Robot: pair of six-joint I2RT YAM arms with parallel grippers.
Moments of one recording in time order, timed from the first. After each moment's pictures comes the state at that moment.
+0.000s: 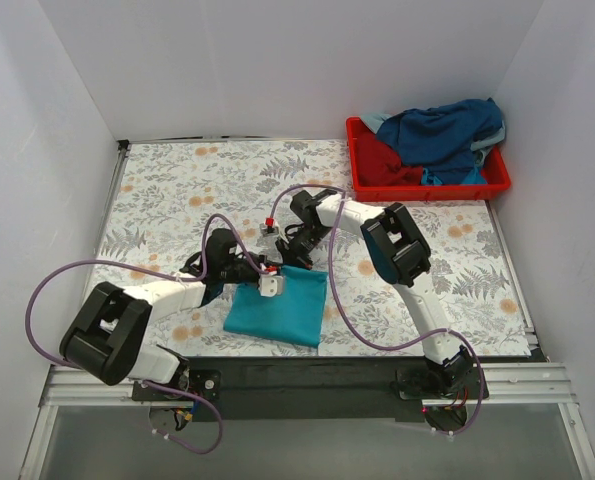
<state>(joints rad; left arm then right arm) -0.49 1.39 0.51 0.28 0.71 1.18 0.69 2.38 1.79 -1.01 -1.08 -0.85</state>
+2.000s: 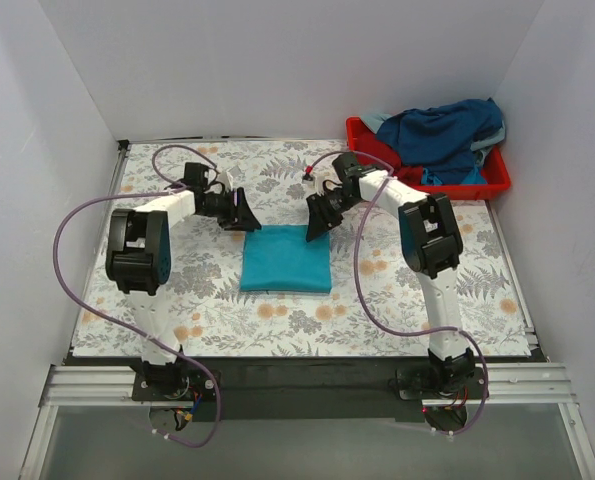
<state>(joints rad) -0.10 2.01 1.30 -0.38 0.86 -0.17 0.46 2.30 1.80 -0.76 -0.85 -0.21</state>
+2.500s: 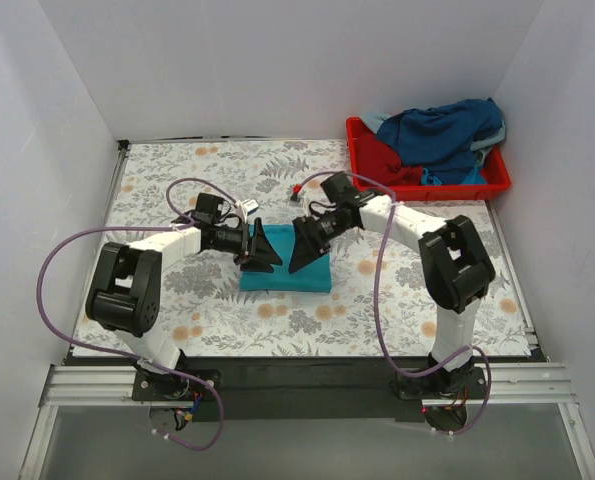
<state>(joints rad) -0.24 1.65 0.93 -0.30 1.09 -0.39 0.58 1.88 1.40 -0.59 -1.07 0.03</state>
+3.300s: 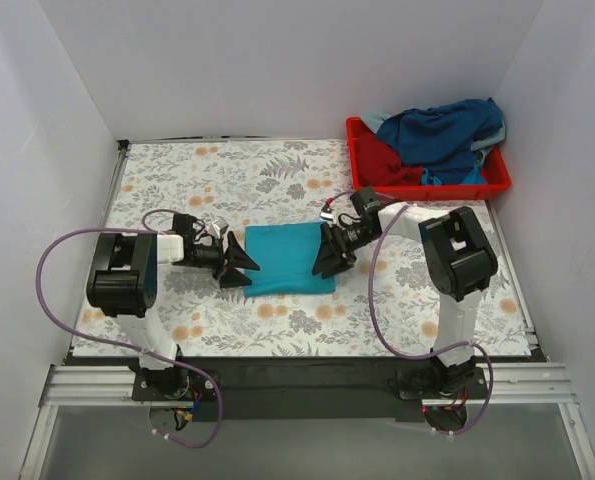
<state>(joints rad) -0.03 1.82 0.79 -0.21 1.10 -0.49 0.45 2.00 1.19 -0.52 -1.11 0.14</state>
